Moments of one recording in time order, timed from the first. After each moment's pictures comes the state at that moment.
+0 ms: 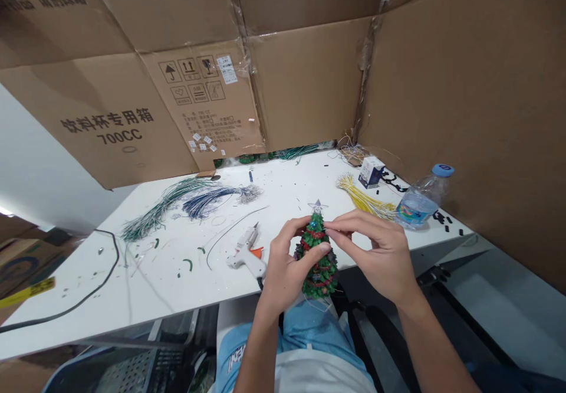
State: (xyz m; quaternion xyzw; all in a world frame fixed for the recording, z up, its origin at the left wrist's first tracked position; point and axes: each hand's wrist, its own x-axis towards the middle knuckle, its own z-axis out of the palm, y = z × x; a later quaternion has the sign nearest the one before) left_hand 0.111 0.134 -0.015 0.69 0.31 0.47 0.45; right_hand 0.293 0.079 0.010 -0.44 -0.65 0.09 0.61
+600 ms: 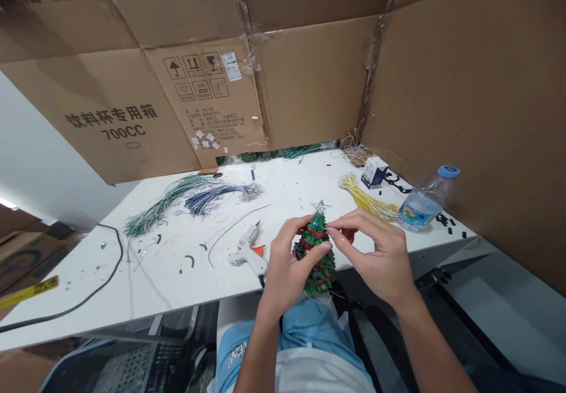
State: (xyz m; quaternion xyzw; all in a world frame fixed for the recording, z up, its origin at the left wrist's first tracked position) left_hand 0.109 0.132 -0.017 0.71 0.33 0.48 0.40; right_hand 0.286 0.079 0.010 -0.47 -0.66 0.02 0.58
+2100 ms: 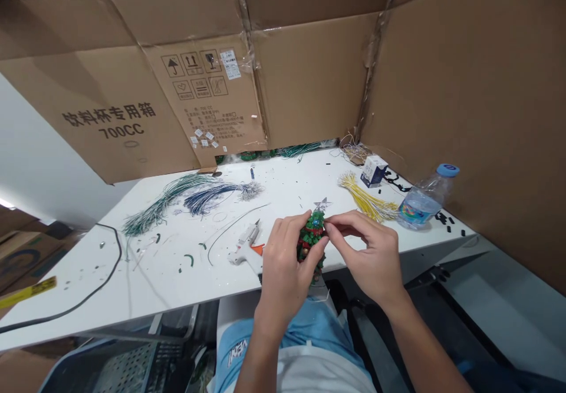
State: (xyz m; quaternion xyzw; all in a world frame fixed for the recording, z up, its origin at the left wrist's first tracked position) left_hand 0.106 0.120 0.002 0.81 0.32 0.48 0.11; right_hand 0.271 0.083 0.002 -0.50 -0.61 0.06 0.62
